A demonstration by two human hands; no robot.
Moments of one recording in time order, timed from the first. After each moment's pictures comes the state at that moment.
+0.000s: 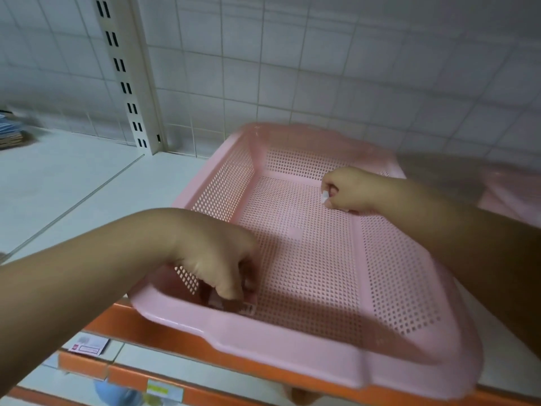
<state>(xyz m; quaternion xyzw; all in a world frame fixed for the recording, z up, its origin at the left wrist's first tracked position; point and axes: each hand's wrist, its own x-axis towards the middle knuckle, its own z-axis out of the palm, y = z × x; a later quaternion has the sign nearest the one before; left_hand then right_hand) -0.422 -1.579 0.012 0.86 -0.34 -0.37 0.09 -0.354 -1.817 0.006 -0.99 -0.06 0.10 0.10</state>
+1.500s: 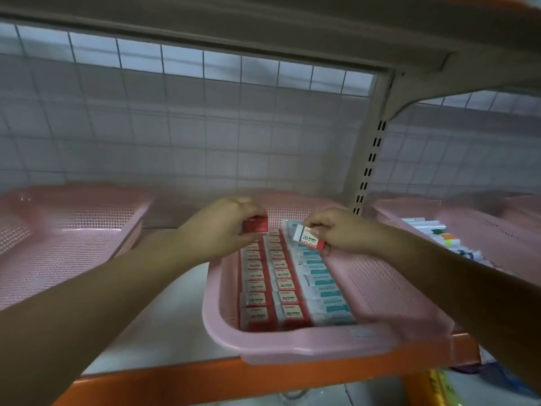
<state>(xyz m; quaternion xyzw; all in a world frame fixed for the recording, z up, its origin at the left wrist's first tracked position) -0.499 -1.918 0.065 0.85 -0.48 0.14 0.16 -0.575 -2.117 0.075 -0.97 0.04 0.02 0.25</state>
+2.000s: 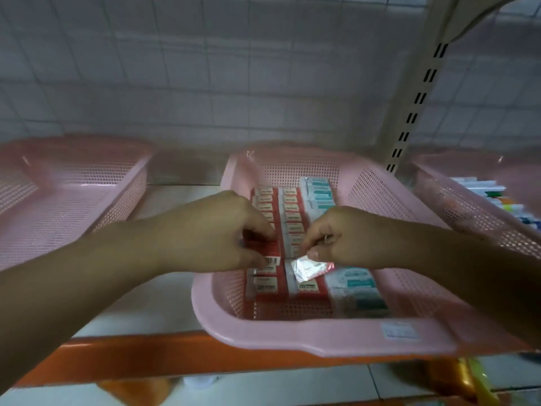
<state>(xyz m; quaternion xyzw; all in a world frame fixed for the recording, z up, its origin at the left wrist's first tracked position) -0.527 -1.907 0.051 0.86 -0.49 -0.01 0.10 -0.585 -2.095 0.047 -0.97 -0.09 0.13 0.20</state>
